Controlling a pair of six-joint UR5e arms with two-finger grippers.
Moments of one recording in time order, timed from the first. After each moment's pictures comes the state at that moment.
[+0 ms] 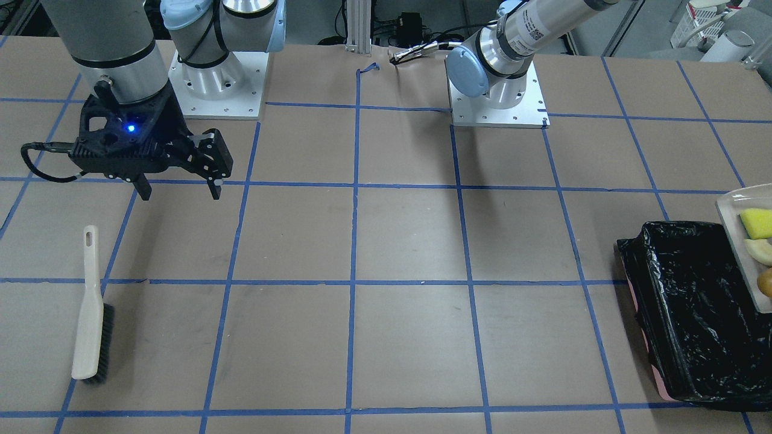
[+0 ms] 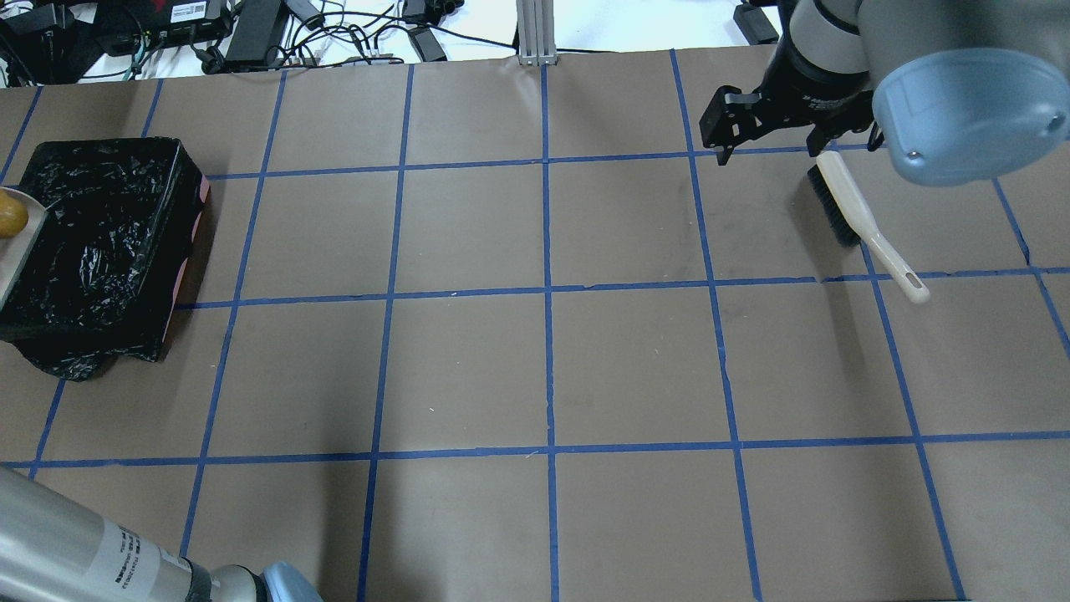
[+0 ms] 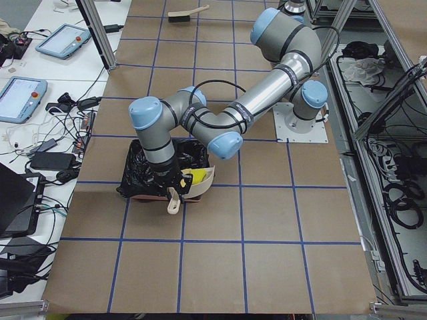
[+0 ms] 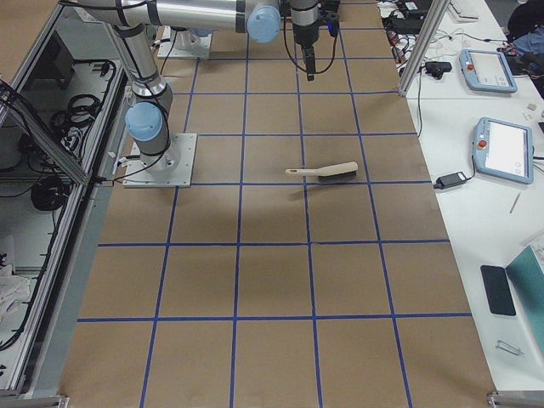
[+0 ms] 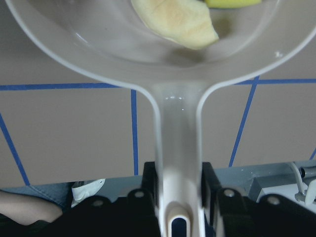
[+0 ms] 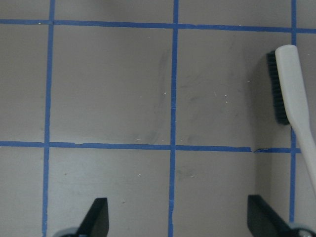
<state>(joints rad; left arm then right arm) -0.81 -2.11 -1.07 -1.32 2.01 2.36 1.61 -1.53 1.63 -1.84 -1.57 0.00</state>
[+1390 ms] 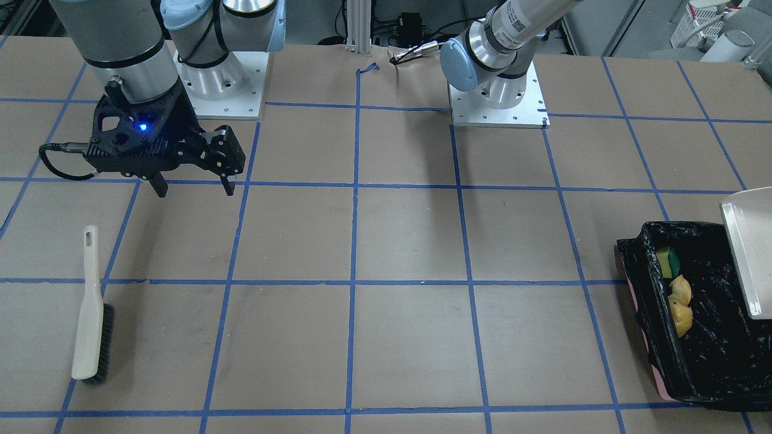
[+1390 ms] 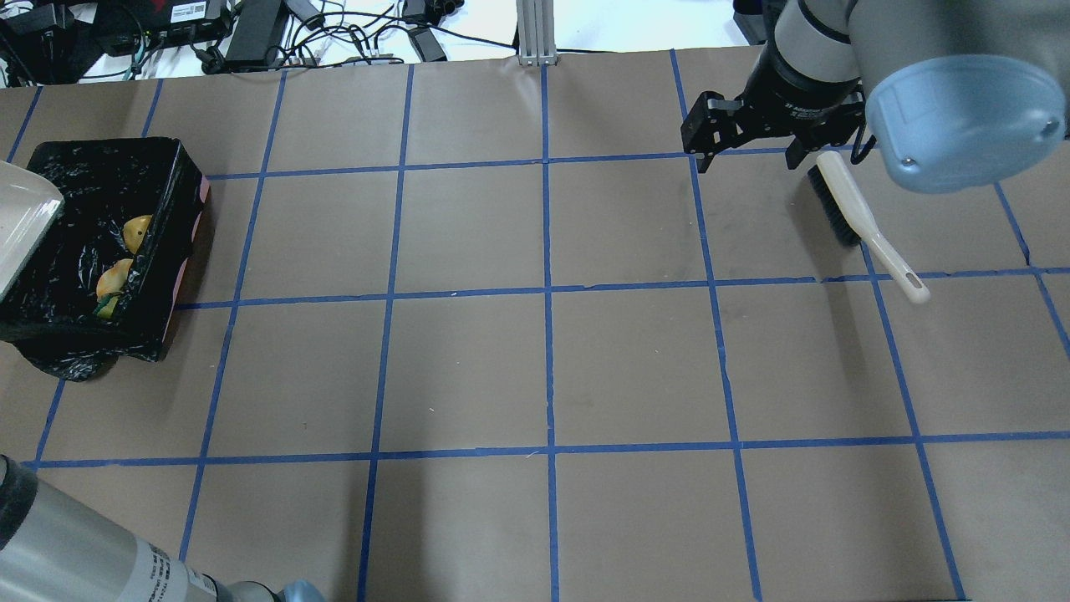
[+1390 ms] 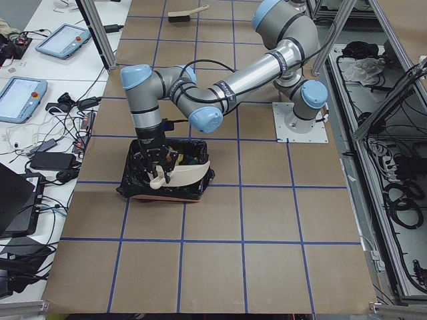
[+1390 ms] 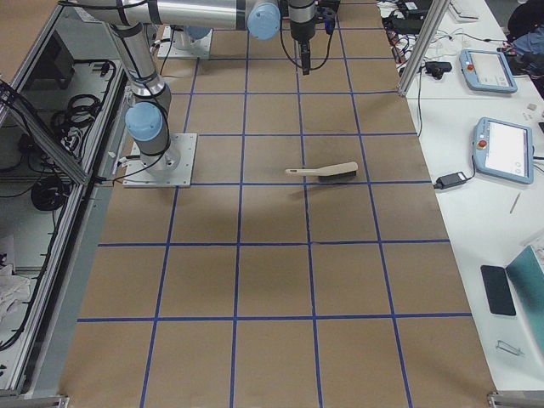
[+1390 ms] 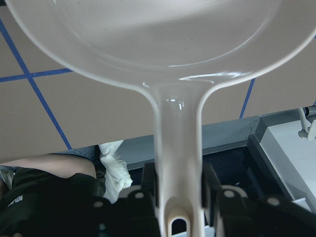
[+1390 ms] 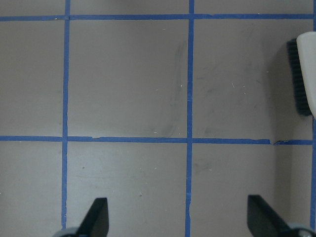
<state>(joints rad) -0.94 -2.06 -1.14 -1.21 2.16 2.38 1.61 -1.54 1.63 -1.82 -1.53 0.02</state>
